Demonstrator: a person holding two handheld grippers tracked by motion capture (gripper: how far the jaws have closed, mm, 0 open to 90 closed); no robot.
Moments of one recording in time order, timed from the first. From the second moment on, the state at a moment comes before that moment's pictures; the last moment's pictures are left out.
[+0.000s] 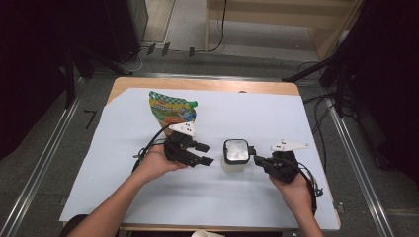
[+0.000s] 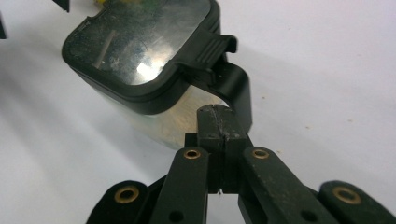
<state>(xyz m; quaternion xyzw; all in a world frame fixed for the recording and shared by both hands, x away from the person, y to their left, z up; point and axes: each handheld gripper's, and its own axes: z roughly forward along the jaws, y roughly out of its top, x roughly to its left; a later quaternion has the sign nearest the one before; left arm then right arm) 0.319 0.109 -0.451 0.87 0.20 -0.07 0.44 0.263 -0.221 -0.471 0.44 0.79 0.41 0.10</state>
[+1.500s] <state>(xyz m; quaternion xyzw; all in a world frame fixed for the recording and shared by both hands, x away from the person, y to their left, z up) 0.337 0.043 -0.472 0.90 0.15 -0.04 0.41 0.296 -0.209 -0.491 0.47 0.79 0.38 0.11</state>
